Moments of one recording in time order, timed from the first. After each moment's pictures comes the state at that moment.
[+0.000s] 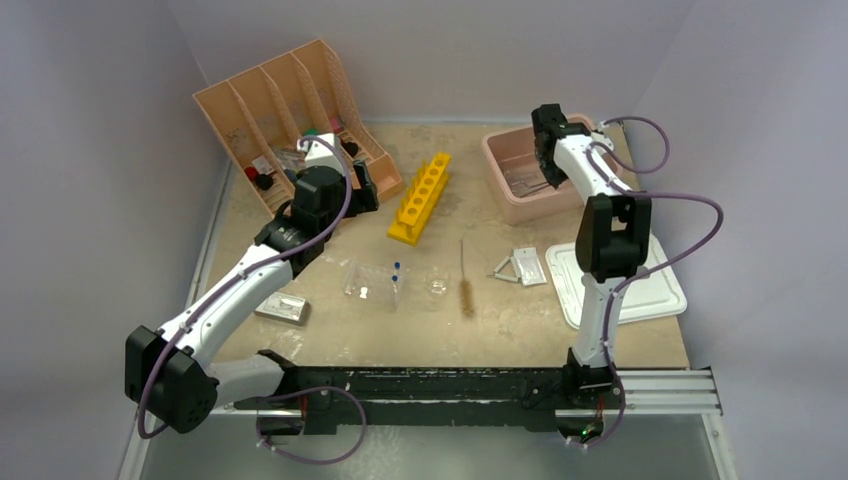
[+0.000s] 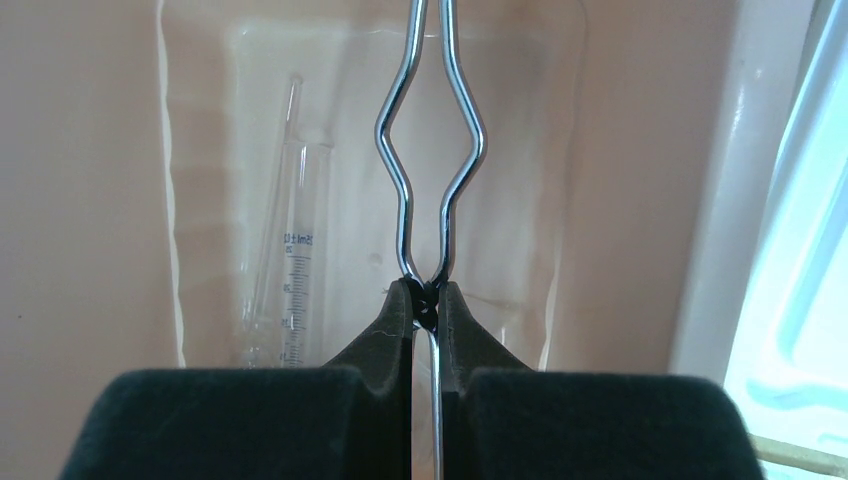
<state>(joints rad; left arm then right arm) -0.50 1.19 0.99 -0.19 -0.33 -0.46 0.12 2.10 1.83 -0.93 0.66 1.27</state>
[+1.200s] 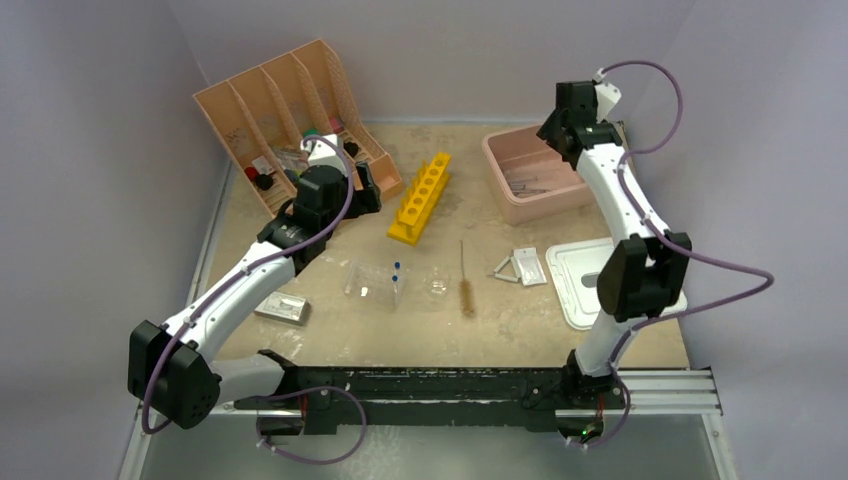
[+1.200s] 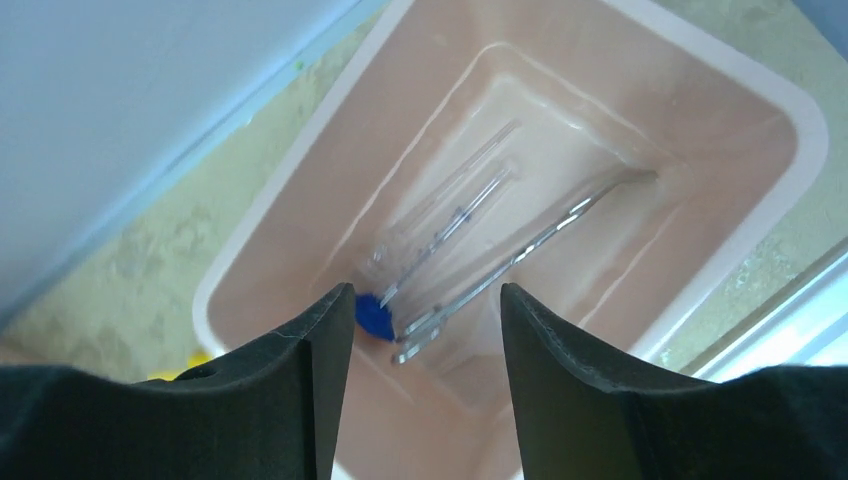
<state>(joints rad) -0.48 1.22 0.99 -0.19 -0.29 -0.47 0.13 1.81 1.75 -0.63 0.47 0.70</state>
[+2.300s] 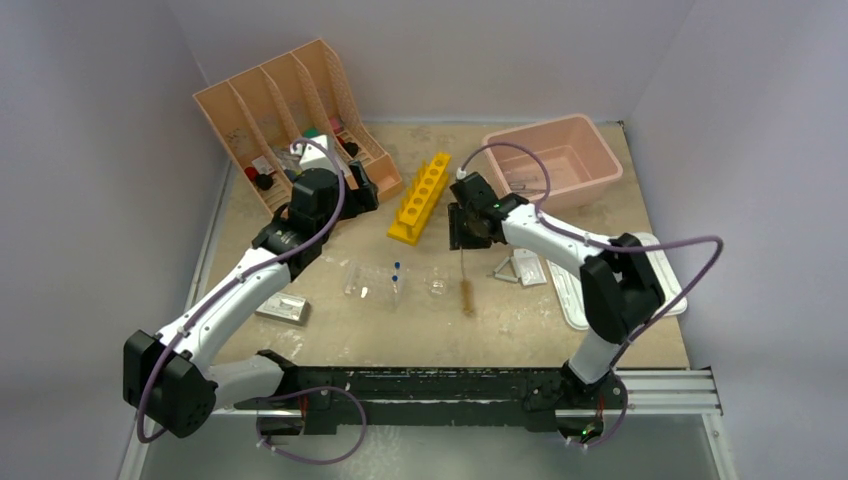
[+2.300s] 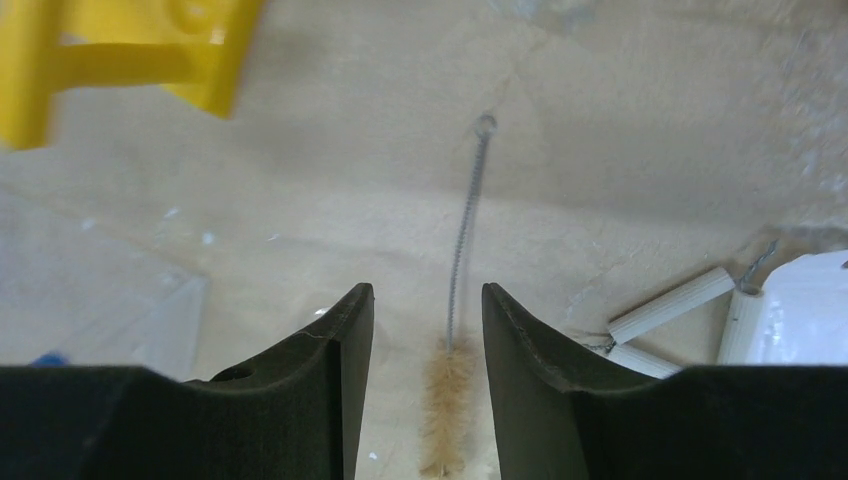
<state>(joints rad) -0.48 1.17 0.97 -0.17 -0.30 -0.54 0.61 1.67 1.22 -0.55 0.11 0.49</state>
